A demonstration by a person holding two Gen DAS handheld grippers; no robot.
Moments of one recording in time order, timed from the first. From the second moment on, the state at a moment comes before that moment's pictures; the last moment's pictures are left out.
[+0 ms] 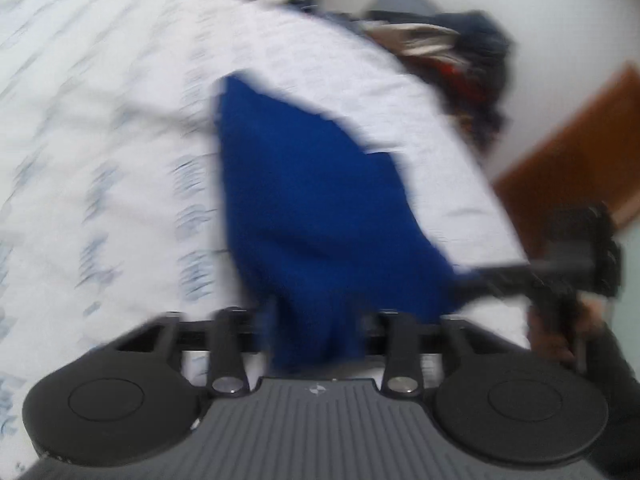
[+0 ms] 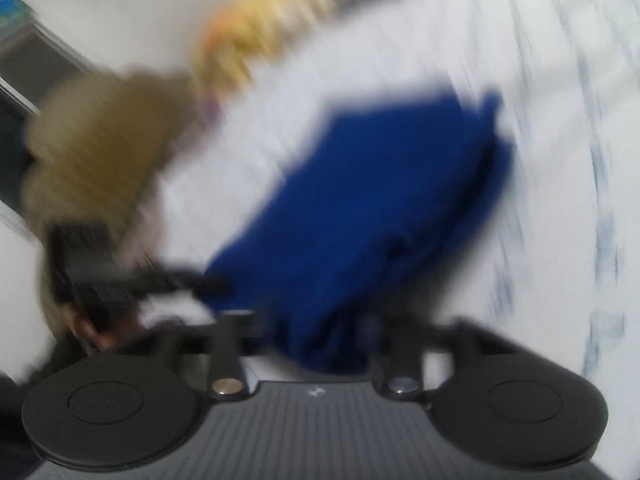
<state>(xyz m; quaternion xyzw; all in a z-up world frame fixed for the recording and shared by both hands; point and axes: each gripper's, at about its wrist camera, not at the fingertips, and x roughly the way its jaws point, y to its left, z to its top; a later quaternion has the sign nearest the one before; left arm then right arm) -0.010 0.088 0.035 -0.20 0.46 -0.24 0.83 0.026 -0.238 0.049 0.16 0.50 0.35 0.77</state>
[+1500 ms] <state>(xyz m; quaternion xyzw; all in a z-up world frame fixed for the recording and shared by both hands) 0.116 0.002 0.026 0.01 0.34 -0.17 0.92 0.189 -0.198 0.025 0.14 0.42 0.26 0.86</state>
